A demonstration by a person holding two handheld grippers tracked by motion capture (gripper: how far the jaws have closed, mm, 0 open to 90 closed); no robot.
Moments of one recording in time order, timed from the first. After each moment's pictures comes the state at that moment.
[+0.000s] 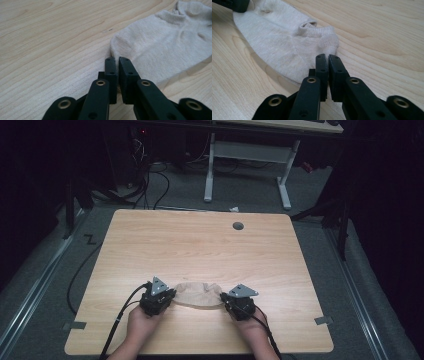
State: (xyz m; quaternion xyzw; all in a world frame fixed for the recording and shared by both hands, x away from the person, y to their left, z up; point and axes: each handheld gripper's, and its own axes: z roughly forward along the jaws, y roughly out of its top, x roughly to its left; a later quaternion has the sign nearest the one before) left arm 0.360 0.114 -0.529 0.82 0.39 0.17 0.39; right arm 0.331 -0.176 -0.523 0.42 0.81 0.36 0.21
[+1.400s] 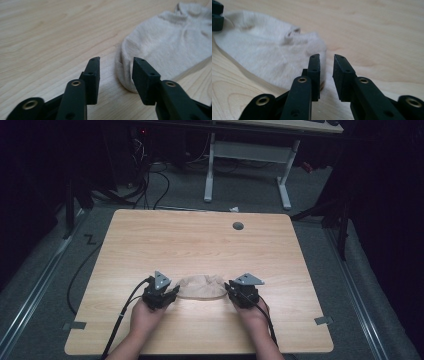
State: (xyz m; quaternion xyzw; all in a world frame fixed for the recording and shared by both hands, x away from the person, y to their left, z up) left arm 0.371 0.116 -0.518 0.79 0.41 0.20 0.41; right arm 0.357 -0.194 -0.514 0.46 0.76 0.38 0.24
